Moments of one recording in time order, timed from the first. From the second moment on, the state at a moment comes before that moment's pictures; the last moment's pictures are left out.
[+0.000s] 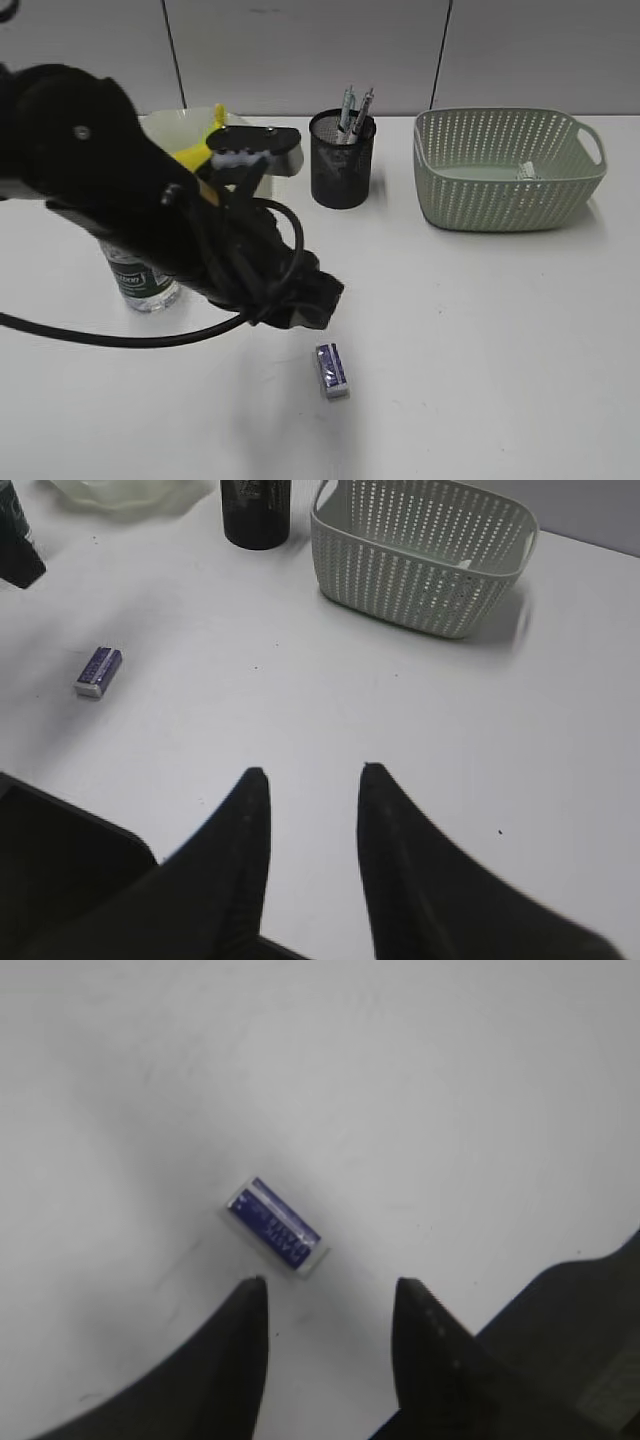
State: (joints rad) left arm -0.80 1.63 -0.97 -0.44 0.48 0.07; right arm 0.51 -0.01 -0.51 -0.08 1.03 0.01
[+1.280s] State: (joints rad) left arm -0.83 2.16 -1.62 -0.15 0.96 -0.52; right arm 0.51 -0.01 -0.51 -0.08 1.03 0.00
